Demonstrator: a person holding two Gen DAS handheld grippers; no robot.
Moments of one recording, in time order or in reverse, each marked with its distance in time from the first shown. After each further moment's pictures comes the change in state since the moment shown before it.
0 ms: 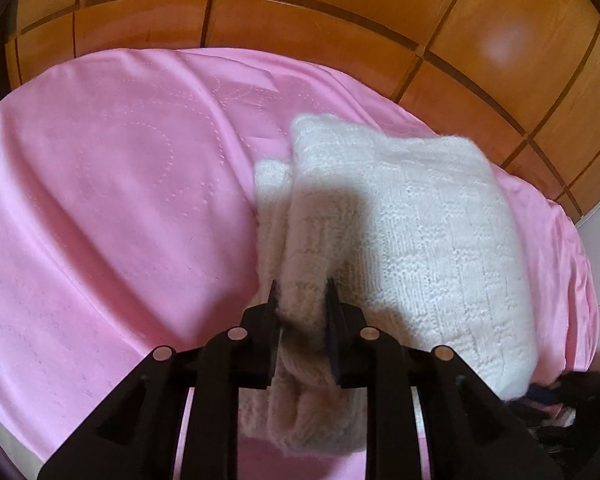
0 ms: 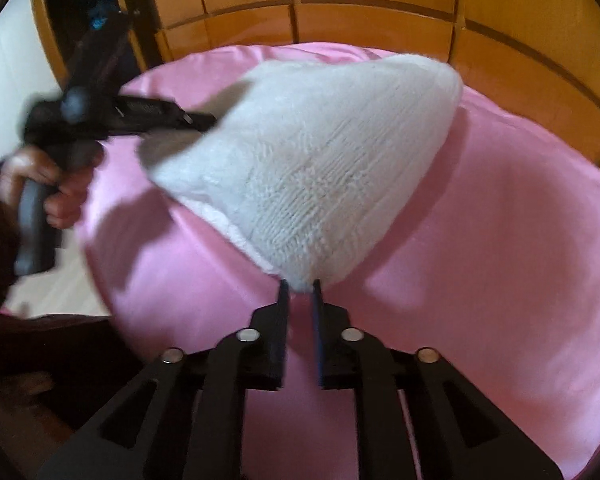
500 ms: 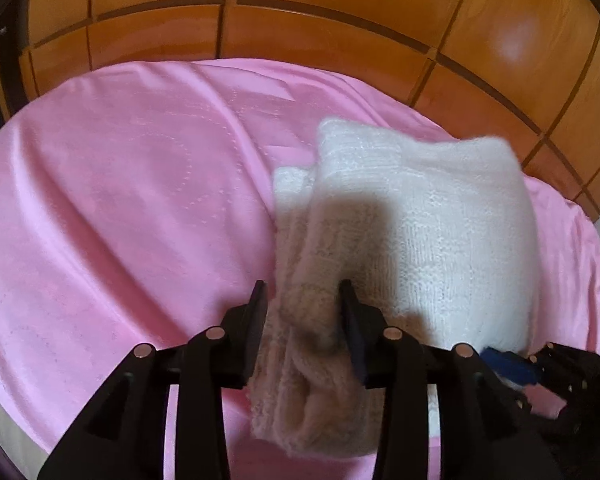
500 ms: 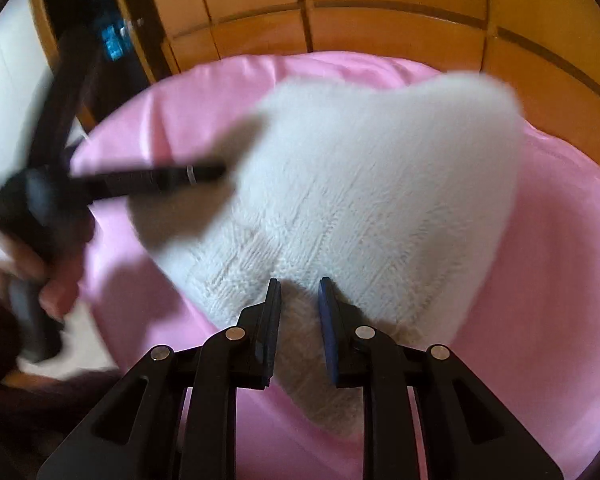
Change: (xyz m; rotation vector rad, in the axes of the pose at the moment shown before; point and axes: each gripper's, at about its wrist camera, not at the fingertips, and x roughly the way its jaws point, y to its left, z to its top) left arm -0.005 -0.002 -0.005 0.019 -0.043 0.099; right arm 0.056 0.023 0.044 -0.030 -0.041 -0.007
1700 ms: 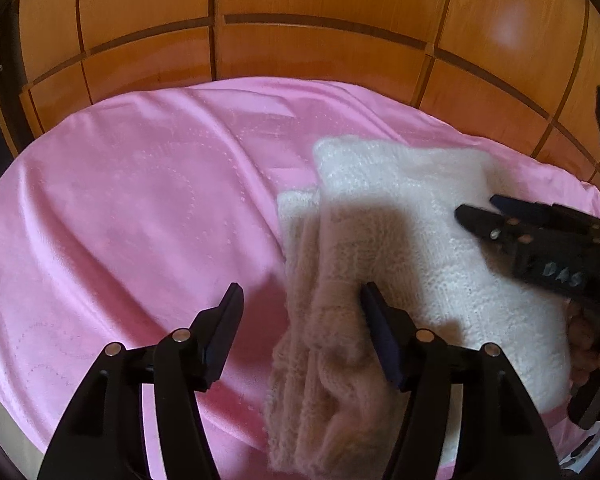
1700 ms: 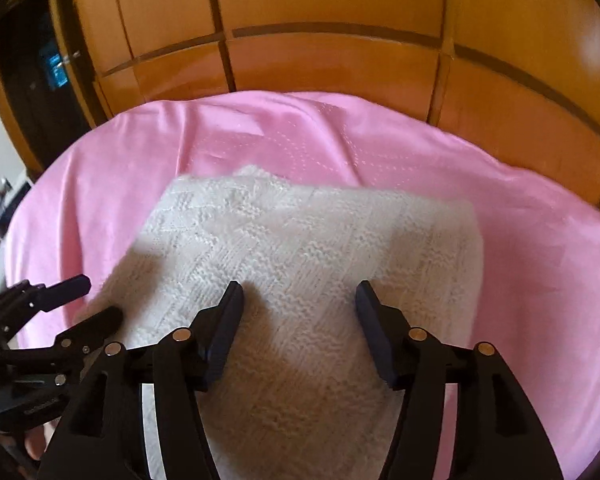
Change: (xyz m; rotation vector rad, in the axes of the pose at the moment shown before) left arm 0.008 -0.008 0.009 0.090 -0.037 0.071; right arm 0.046 -0.059 0.098 0.130 -0.041 -0.167
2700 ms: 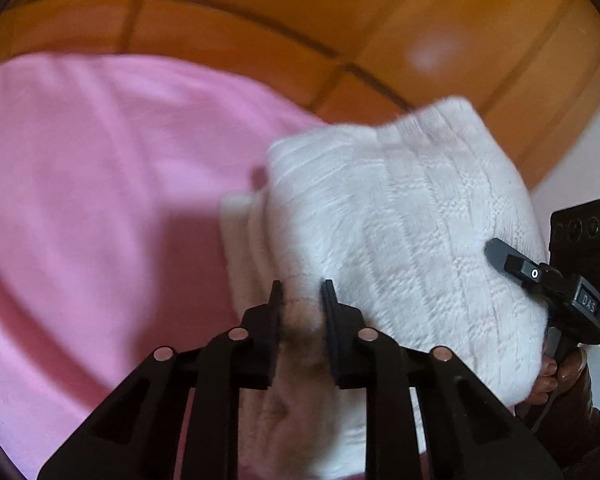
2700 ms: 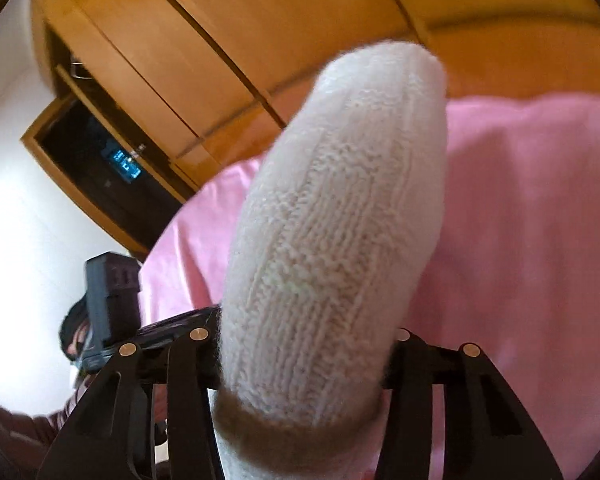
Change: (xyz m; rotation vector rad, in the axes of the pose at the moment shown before) left arm -0.004 -0.029 0.010 -0.029 0.009 -0.531; right arm -0.077 -0.050 -0.042 0.284 -0.141 0.429
